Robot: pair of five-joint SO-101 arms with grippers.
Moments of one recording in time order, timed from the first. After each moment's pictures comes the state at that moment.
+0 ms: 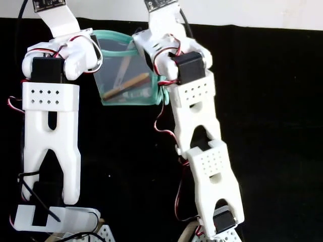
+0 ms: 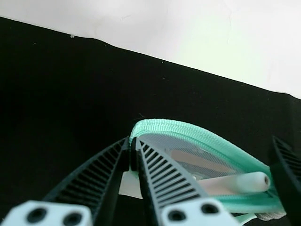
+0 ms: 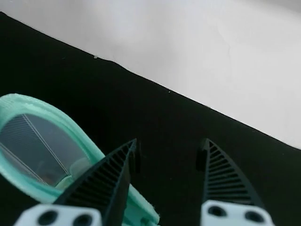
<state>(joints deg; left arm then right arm) -1.6 6.9 -16.7 70.1 16.7 -29.3 45.2 -96.2 84.9 7.3</state>
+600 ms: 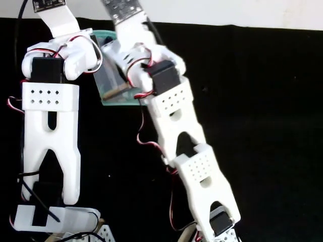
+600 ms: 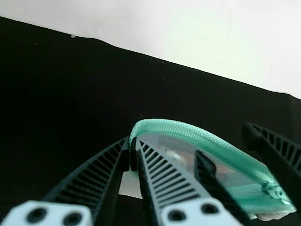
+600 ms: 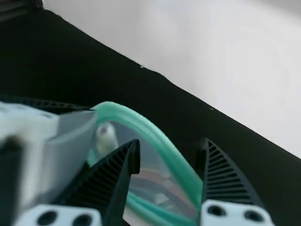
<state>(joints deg) -1.6 7.0 -16.7 70.1 16.7 -38.5 45.9 -96.2 81.6 7.3</state>
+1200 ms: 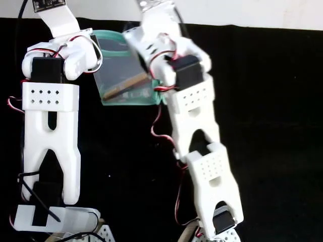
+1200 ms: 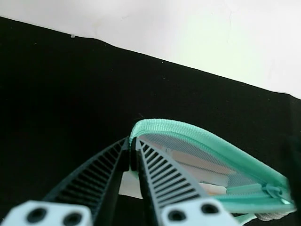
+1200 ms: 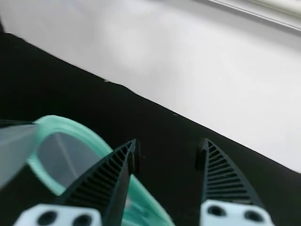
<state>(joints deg) -1.6 7.0 -16.7 70.1 16.7 -30.8 40.9 -96.2 83.0 7.3</state>
